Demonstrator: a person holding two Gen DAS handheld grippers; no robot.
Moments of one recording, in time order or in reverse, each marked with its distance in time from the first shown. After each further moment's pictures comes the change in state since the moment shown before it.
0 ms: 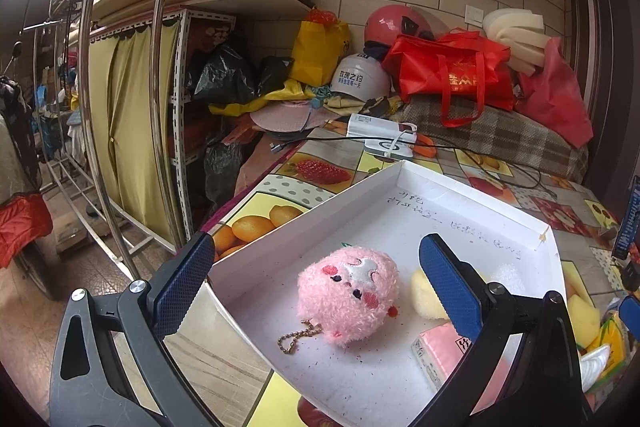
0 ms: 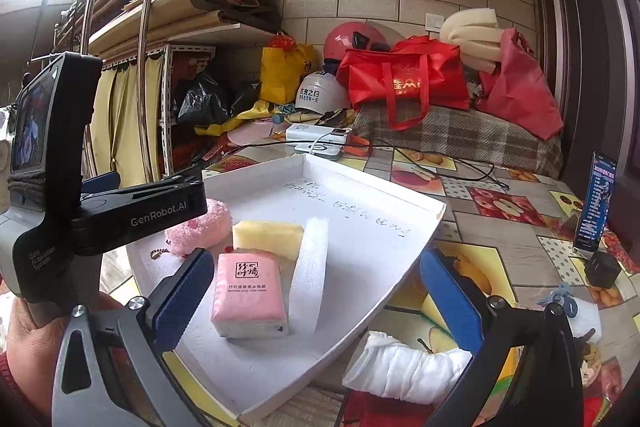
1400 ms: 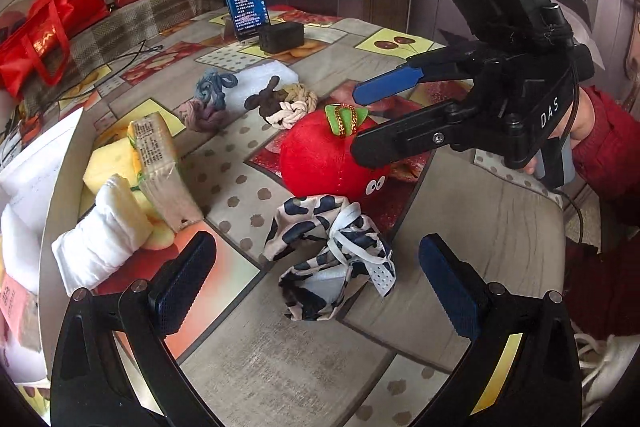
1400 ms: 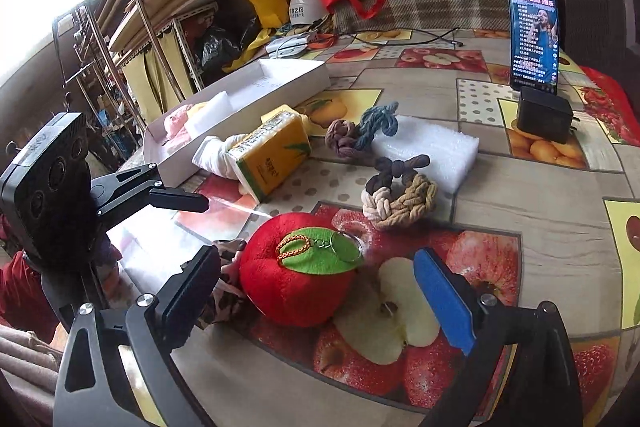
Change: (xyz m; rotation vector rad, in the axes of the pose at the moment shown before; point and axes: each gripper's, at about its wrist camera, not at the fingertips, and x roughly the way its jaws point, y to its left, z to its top) left arm -0.139 -0.237 -0.123 0.833 0.407 -0.952; right arm -0.087 -0.221 -0.093 0.198 0.370 0.334
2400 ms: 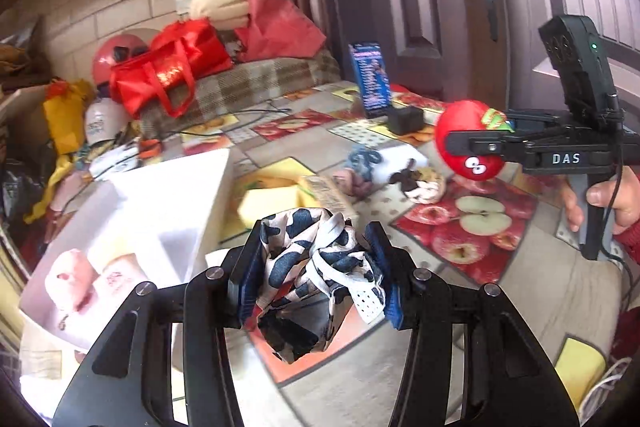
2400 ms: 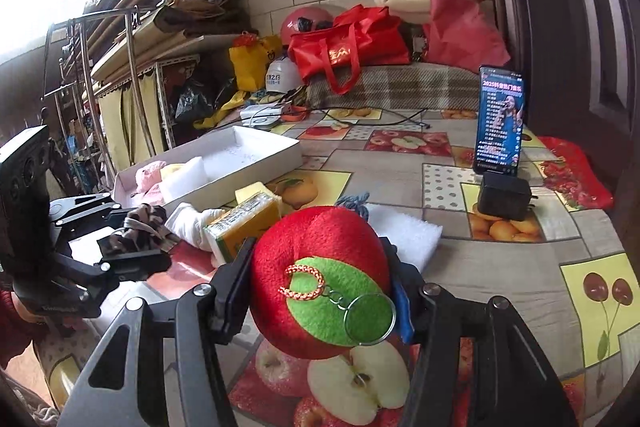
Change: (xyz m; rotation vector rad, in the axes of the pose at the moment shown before) left arm -0.068 0.046 -0.025 -0.150 -0.321 0.403; right arm -0.025 0.012 0.017 -0.052 -0.337 -0.215
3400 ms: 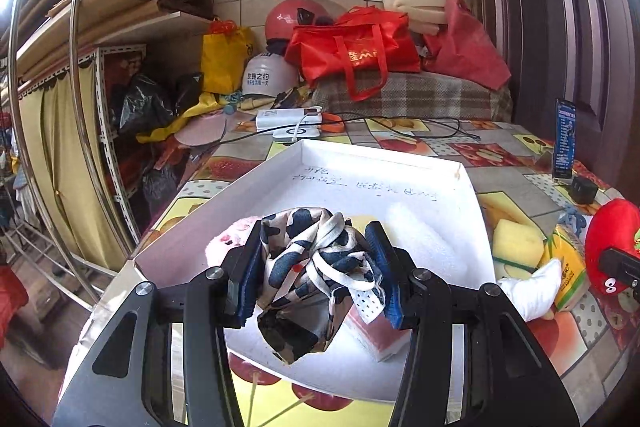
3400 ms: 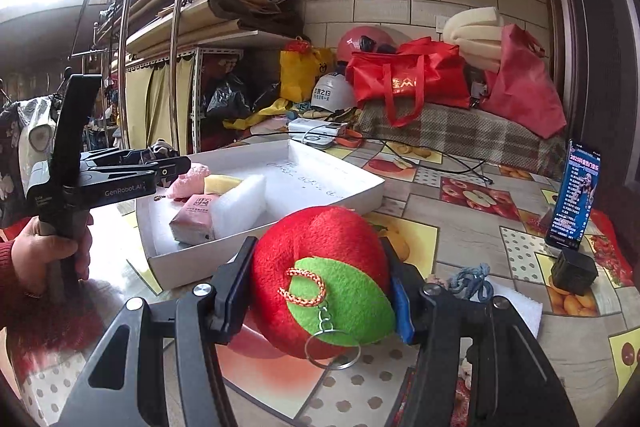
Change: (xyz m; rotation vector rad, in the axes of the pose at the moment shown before) left arm 0.001 0.166 -0.029 -0.341 -0.004 0.421; right arm 0.063 0.110 0.017 -0.205 -0.056 0.078
